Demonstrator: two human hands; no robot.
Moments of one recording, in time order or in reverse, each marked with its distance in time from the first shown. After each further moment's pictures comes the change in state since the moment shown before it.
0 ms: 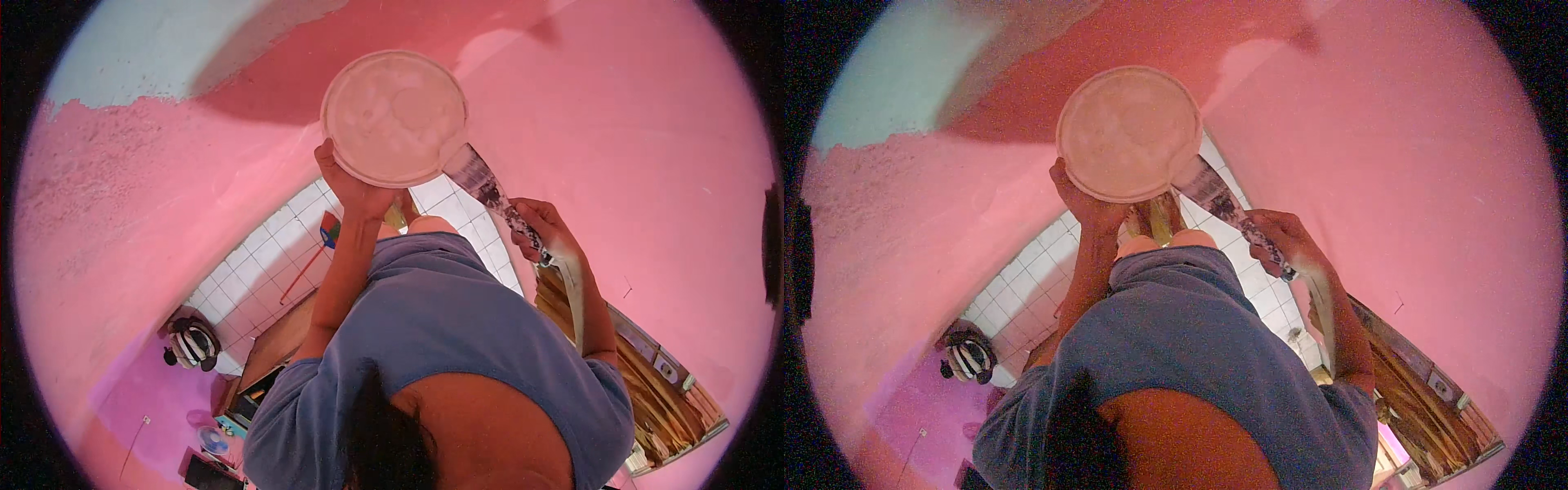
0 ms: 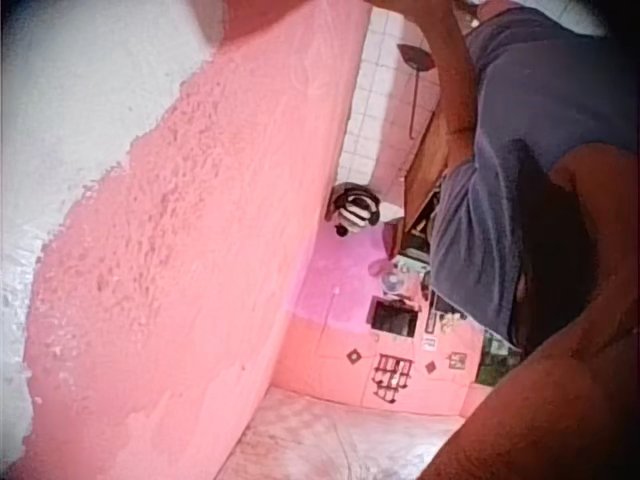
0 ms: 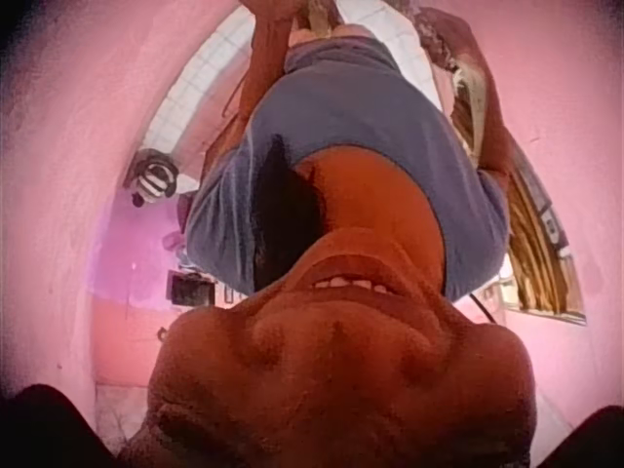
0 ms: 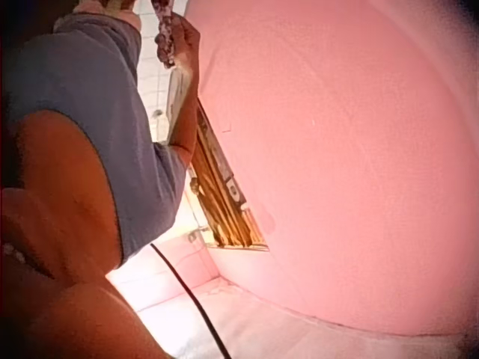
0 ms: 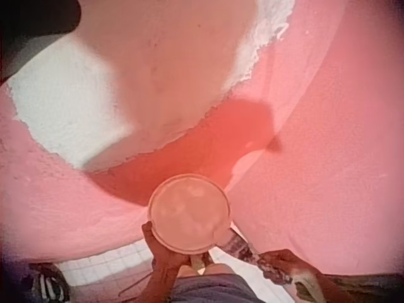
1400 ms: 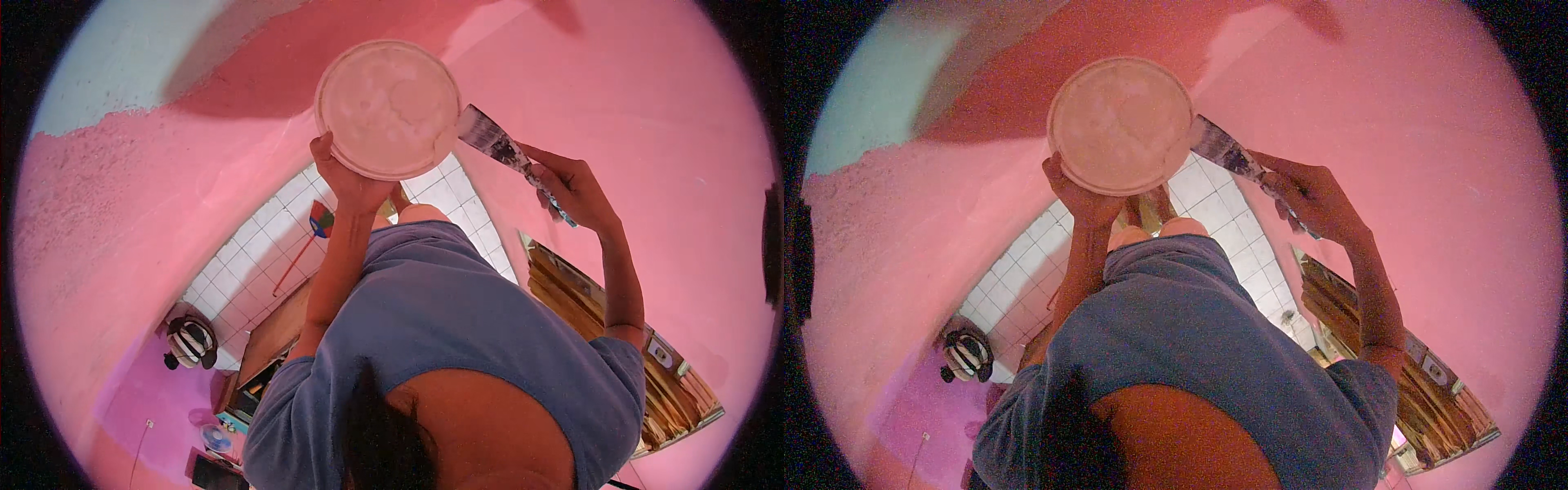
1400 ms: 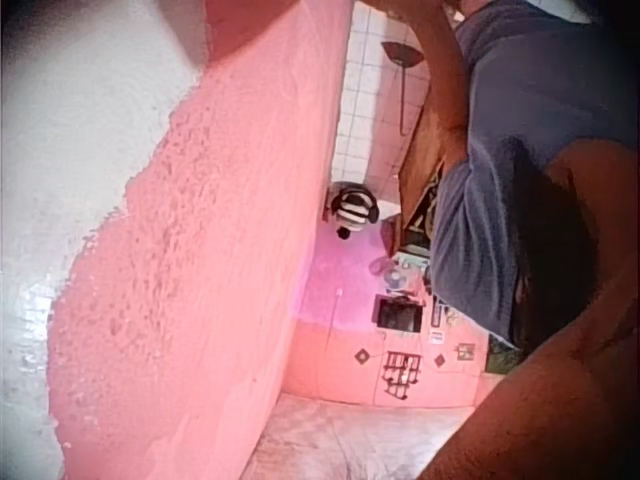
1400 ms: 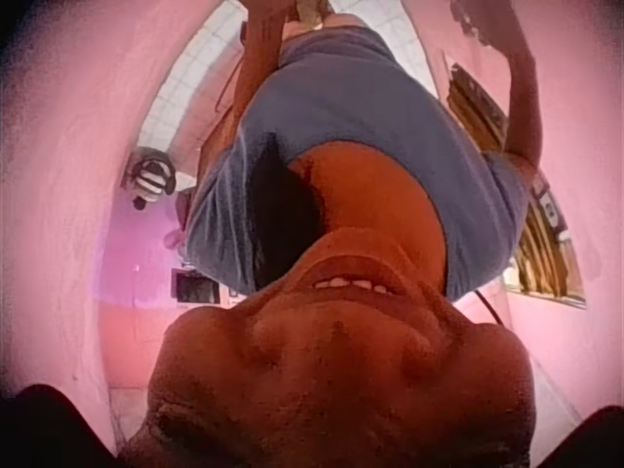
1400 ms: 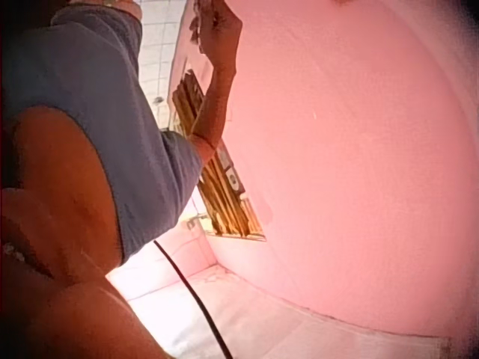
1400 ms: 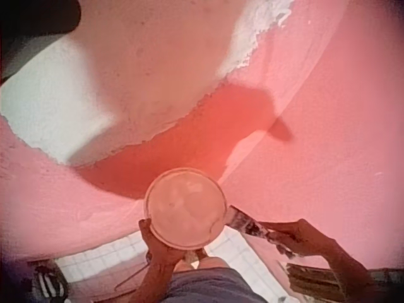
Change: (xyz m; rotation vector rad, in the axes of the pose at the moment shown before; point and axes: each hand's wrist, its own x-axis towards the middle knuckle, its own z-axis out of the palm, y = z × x) left_hand 0.016 -0.024 -0.005 0.144 0.120 -0.052; right_hand -0.001 -0.081 -0.021 -0.807 0.154 -0.166
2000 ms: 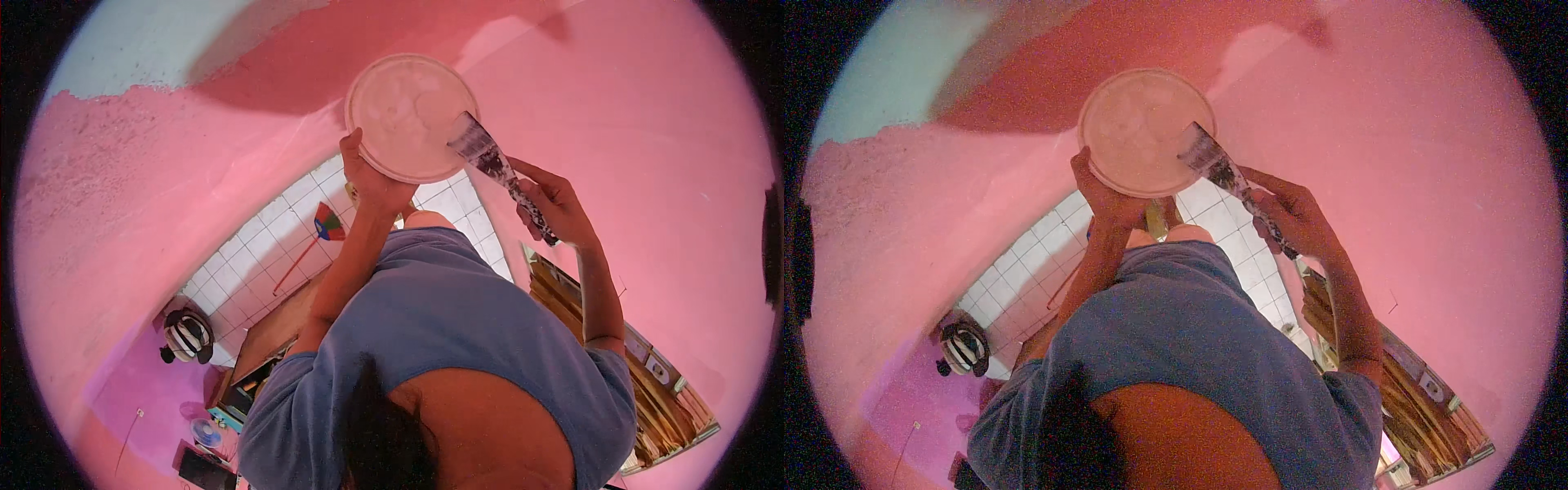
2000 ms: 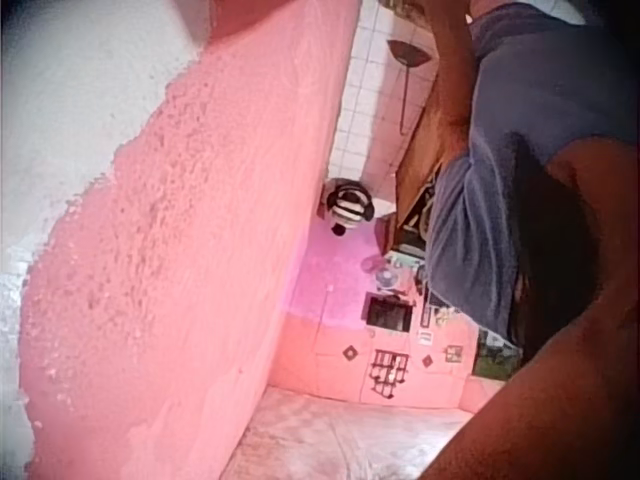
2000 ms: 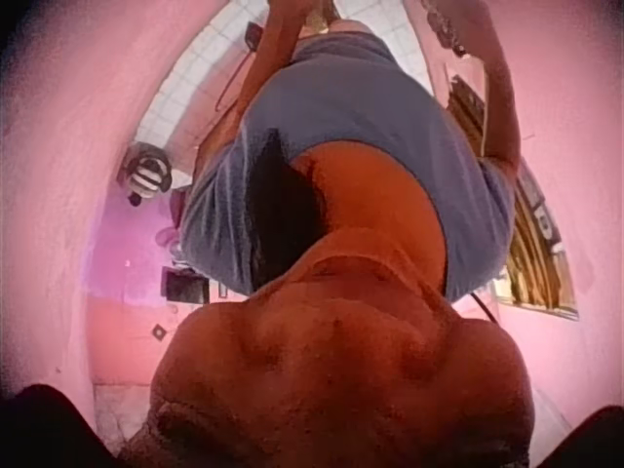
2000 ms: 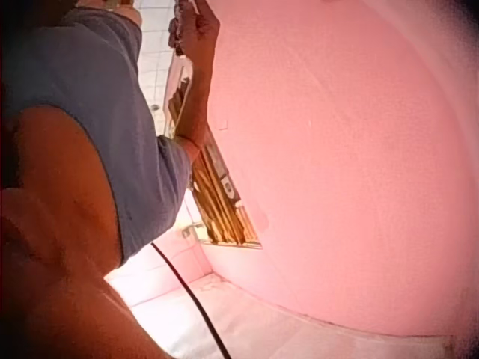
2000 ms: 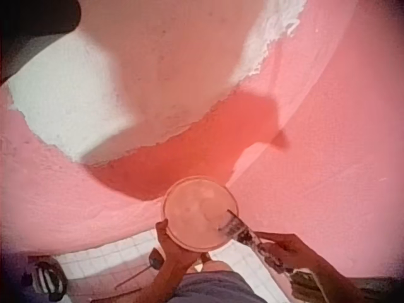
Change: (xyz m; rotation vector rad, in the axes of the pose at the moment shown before) left_hand -0.013 -0.015 0.008 -0.003 0.065 0.020; right_hand -0.011 0.004 0.039 0.436 -0.052 -0.032
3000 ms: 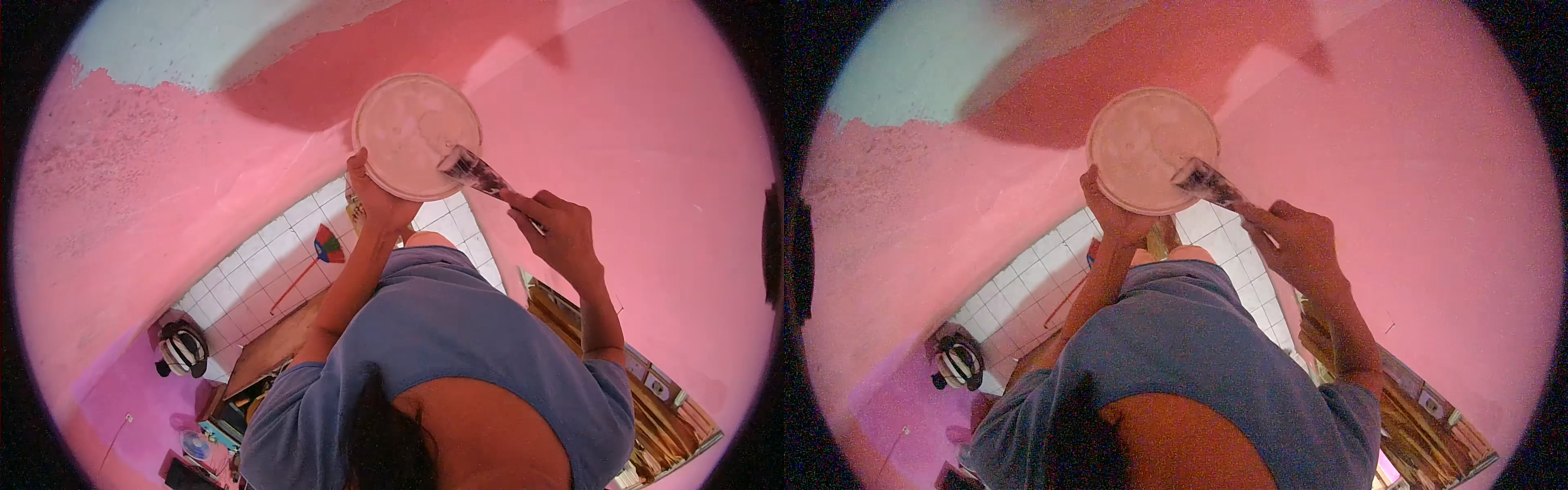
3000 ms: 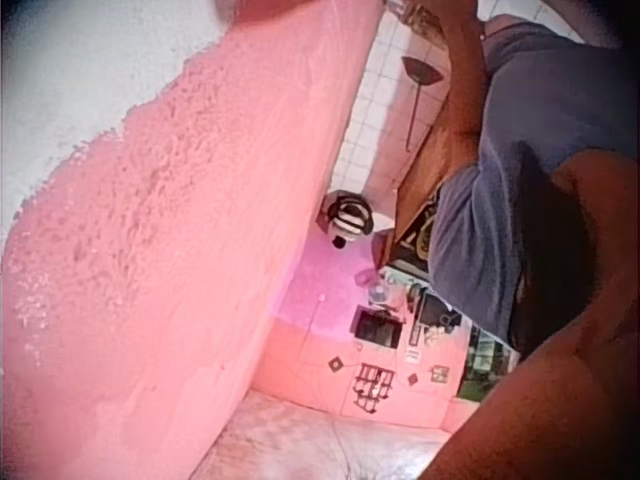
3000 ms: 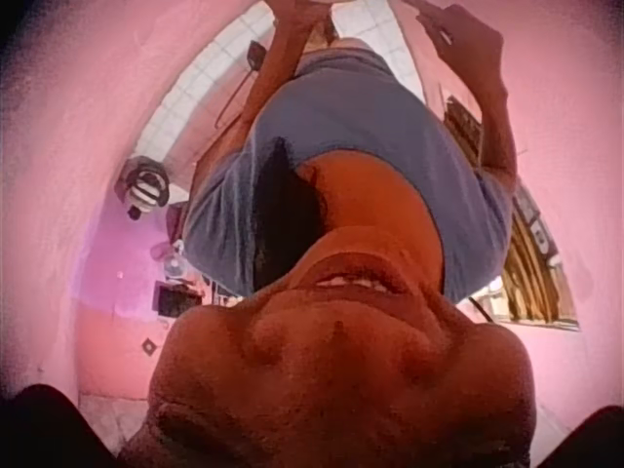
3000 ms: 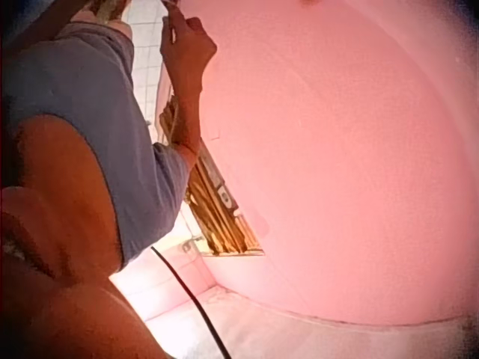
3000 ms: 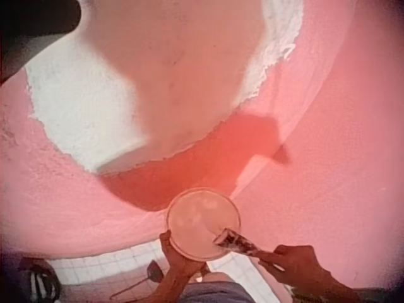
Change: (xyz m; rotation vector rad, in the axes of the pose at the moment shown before) left_hand 0.003 0.012 -0.010 -0.035 0.003 -0.006; right_hand -0.006 -0.027 0.025 -1.183 0.316 -0.468
